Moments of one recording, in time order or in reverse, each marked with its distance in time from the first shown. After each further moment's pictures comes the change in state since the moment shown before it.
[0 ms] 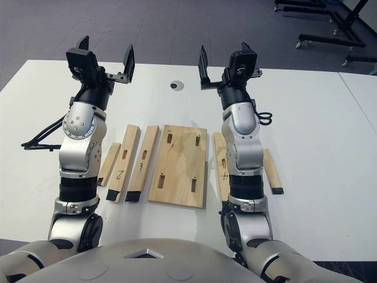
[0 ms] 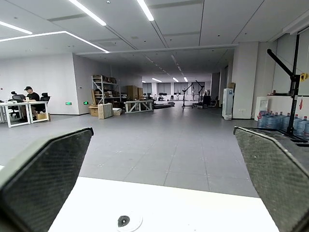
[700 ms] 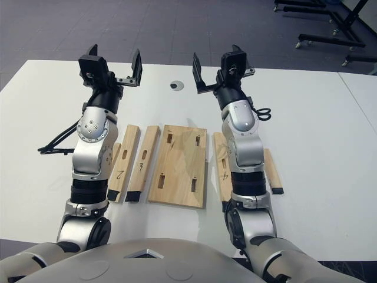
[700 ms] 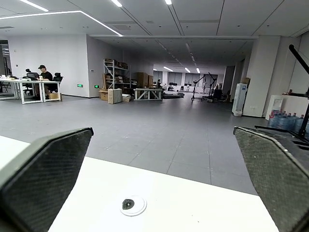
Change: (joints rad) left arm 0.017 -0.080 -0.033 0.029 0.031 -0.016 0.070; right arm -0.026 -0.029 0.030 0.041 -0.017 0.043 0.061
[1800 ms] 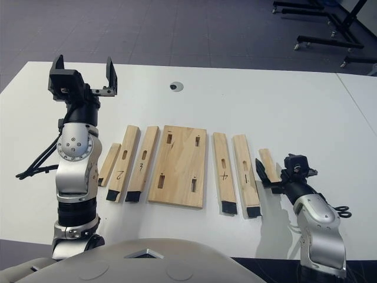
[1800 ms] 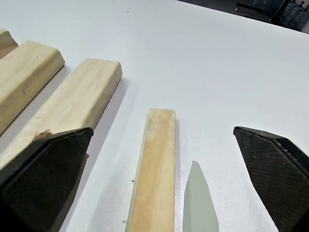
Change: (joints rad) left arm 0.183 0.023 0.029 -0.270 0.120 0.091 0.078; right arm 0.878 -0.311 -0.356 -0.245 0.127 0.150 0.319
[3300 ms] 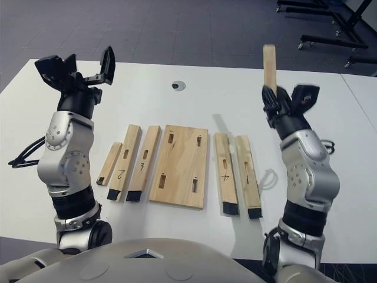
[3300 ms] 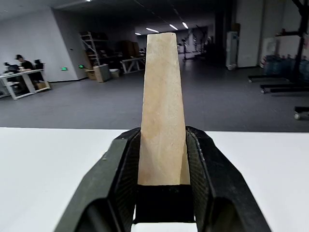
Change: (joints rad) left arm -0.184 -0.091 0.238 -0.051 -0.640 0.344 -0.152; right arm -0.645 0.051 0.081 -0.047 0.265 0.182 -0.178
